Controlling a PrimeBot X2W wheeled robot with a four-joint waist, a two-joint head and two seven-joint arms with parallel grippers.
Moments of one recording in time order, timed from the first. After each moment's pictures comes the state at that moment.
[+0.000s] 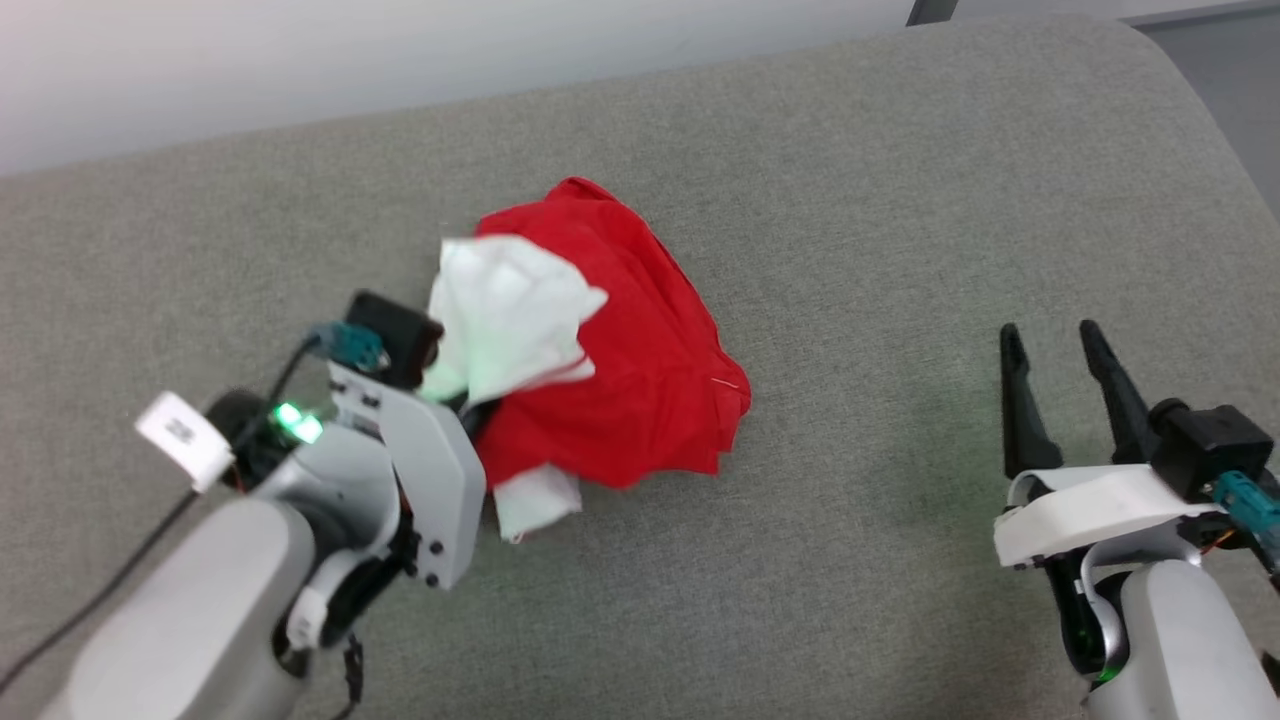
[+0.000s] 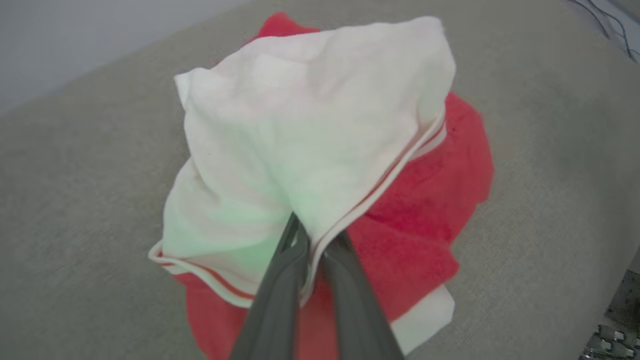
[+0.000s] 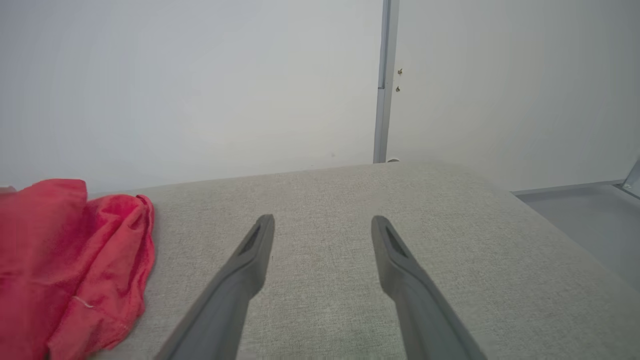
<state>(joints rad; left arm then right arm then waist) -0.56 0.60 -0.59 -0.04 -0.69 0.11 0.58 -0.36 -0.05 -0.03 0.35 0.16 0.13 -0.26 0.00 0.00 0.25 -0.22</state>
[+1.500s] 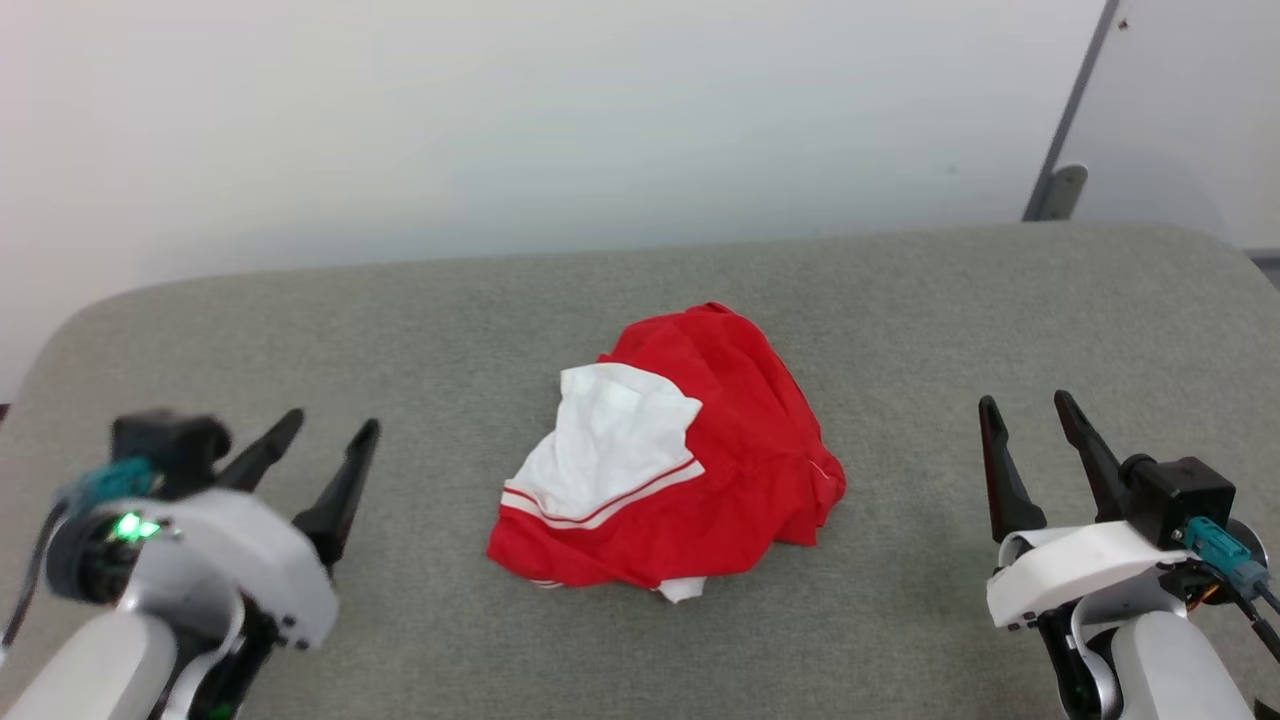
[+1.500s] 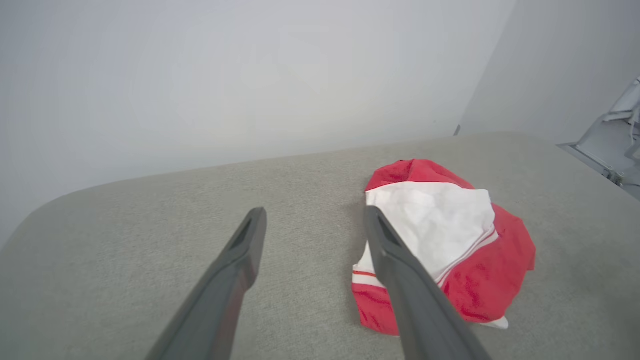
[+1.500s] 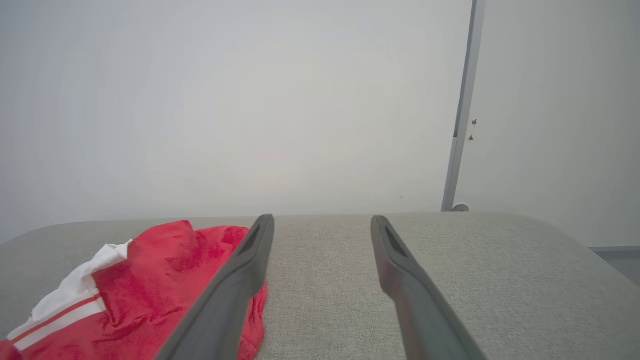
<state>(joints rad) -0.29 0.68 -0.39 0.02 -0.80 0.09 0.15 -0.29 -0.08 0.02 0.40 0.18 0.13 -0.24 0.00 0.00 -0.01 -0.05</state>
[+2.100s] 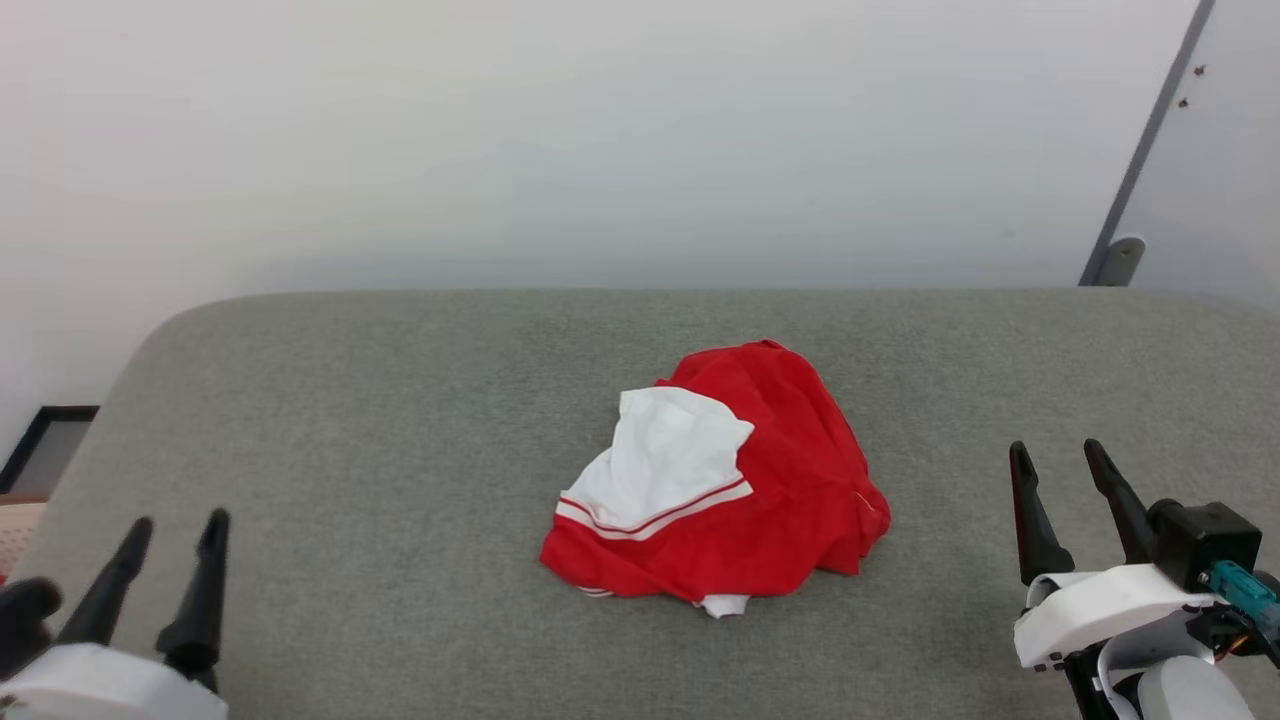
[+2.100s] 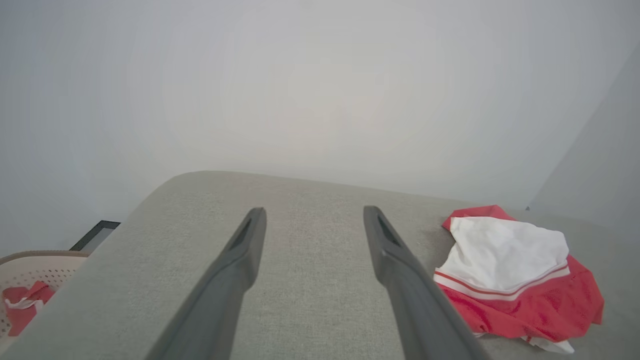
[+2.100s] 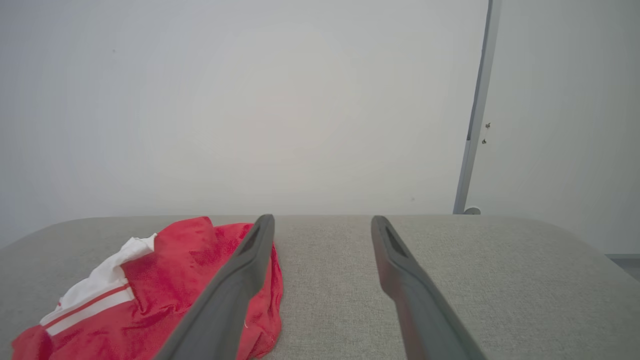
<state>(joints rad) 0.02 0.70 -0.20 0.03 -0.88 0.09 -0.18 -0.23 -0.10 -0.01 0.40 0.19 0.13 -0.24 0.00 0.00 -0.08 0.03</state>
